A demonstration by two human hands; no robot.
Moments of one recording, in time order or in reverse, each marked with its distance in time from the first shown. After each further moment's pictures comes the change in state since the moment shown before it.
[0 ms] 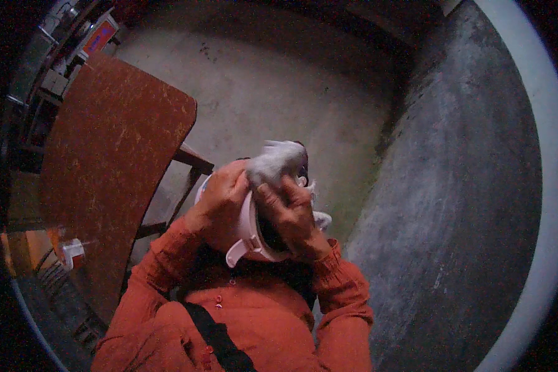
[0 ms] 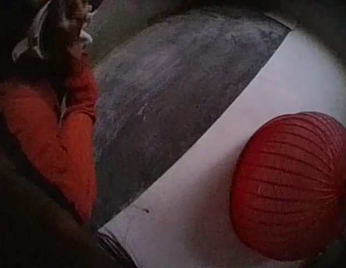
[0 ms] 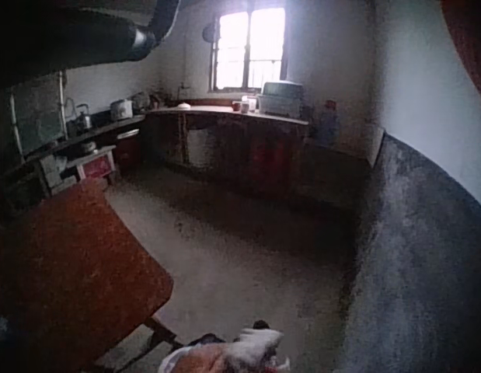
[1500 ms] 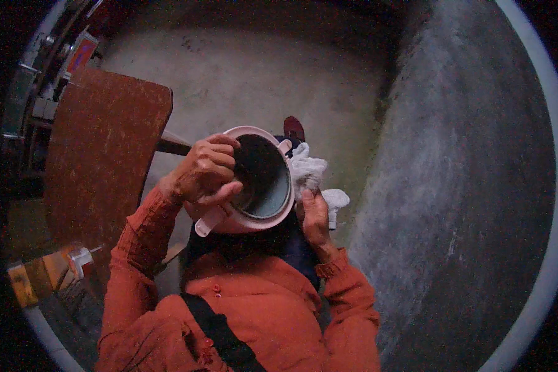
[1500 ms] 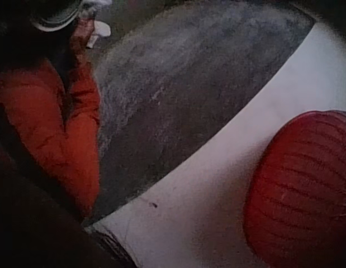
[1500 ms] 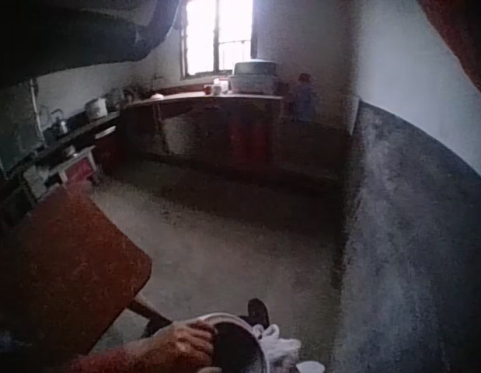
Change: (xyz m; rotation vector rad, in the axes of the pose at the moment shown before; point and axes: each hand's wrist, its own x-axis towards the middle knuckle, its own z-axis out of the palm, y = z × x) left_hand 0.019 0.006 -0.021 0.337 -0.370 0.683; right_hand -0.072 0.103 -0.069 0.251 0.288 0.108
